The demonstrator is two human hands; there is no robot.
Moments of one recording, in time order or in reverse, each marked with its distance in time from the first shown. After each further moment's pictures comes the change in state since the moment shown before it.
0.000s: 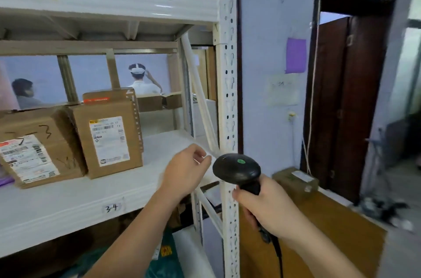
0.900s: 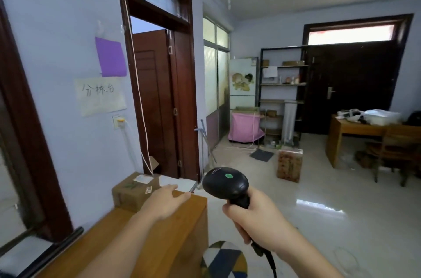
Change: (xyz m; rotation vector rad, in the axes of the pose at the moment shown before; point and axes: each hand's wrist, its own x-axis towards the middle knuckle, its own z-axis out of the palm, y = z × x) left_hand -0.065 0.248 0.357 0.035 -0.812 0.358; right_hand -0.208 0.119 -0.253 -0.079 0.633 0.403
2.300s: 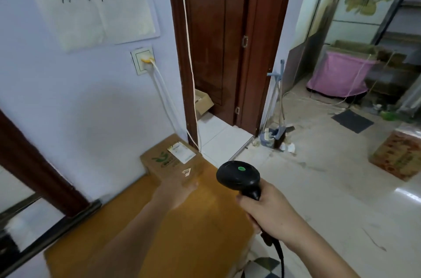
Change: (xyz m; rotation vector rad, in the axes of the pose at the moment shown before) left_hand 0.425 -0.236 0.082 -0.158 -0.083 -0.418; right_hand 0.557 0.133 0.123 0.019 -0.454 0.202
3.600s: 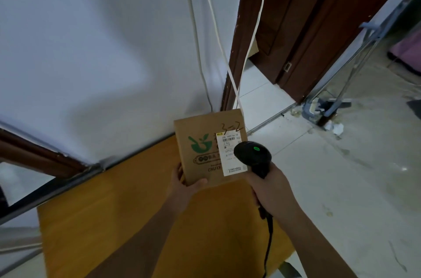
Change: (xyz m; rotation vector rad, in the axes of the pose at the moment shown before) left_hand 0.138 -0.128 0.099 -1.079 0.166 -0.454; right_hand 0.294 0.070 0.081 -0.135 -0.020 0.184
